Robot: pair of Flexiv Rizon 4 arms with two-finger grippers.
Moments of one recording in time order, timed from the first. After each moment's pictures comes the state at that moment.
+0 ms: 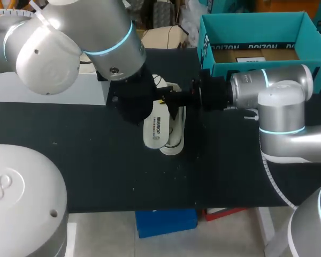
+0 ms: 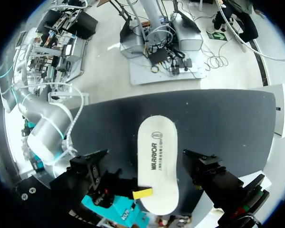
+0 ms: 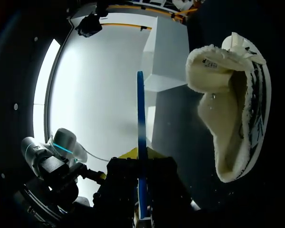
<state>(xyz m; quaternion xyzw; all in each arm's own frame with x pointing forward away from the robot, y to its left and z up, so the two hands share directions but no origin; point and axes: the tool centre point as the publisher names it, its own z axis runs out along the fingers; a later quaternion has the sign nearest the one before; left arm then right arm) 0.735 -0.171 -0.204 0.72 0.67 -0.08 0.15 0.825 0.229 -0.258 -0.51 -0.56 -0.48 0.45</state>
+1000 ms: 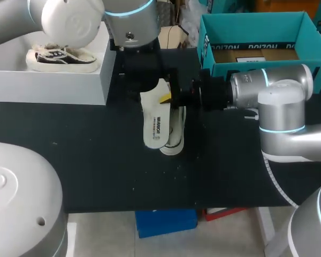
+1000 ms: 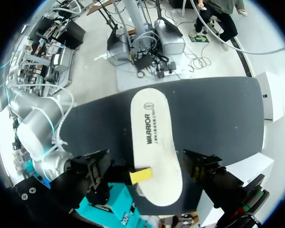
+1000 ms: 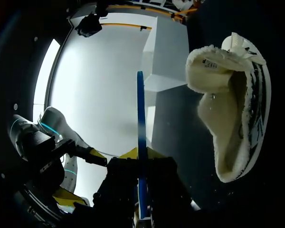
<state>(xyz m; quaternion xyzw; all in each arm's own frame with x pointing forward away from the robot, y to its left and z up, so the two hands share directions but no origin) 0.792 -0.175 -0.195 0.75 0.65 -0.06 0.08 0.825 0.229 -0.258 -0.51 -0.56 -0.47 0.44</state>
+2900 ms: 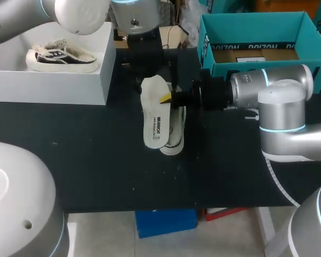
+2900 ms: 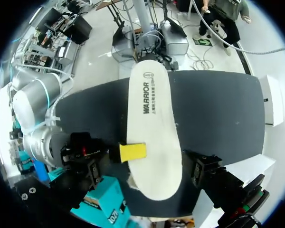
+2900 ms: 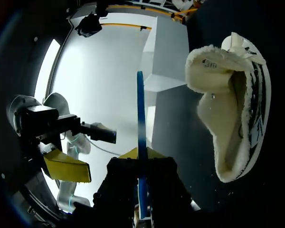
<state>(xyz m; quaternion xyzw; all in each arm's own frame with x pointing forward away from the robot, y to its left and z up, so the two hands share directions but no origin) 0.834 -0.176 -0.212 0.73 0.68 -0.08 0.06 0.825 0.228 -0.258 -0.51 -0.56 -0.48 0.45</state>
